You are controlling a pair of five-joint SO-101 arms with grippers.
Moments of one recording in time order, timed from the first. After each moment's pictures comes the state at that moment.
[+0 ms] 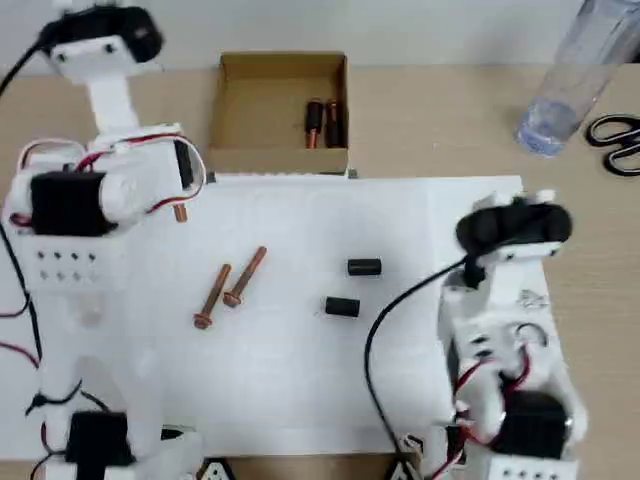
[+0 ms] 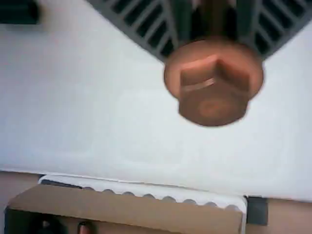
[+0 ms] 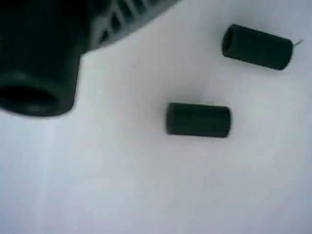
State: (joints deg) left arm -0.9 -14.3 -19.2 95.6 19.6; right arm -0.1 -78.6 50.4 74.7 1.9
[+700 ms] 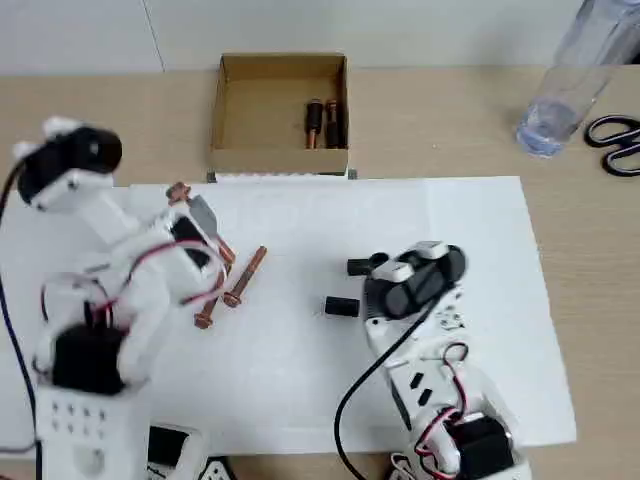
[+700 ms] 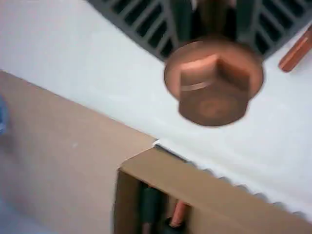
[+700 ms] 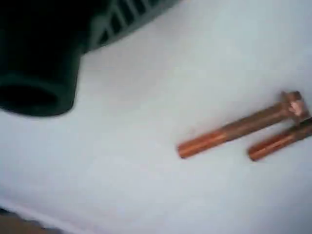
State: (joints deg) left arm 5.6 -56.4 31.8 69.5 42.6; right arm -23.2 -103.3 79.7 55.5 1.7
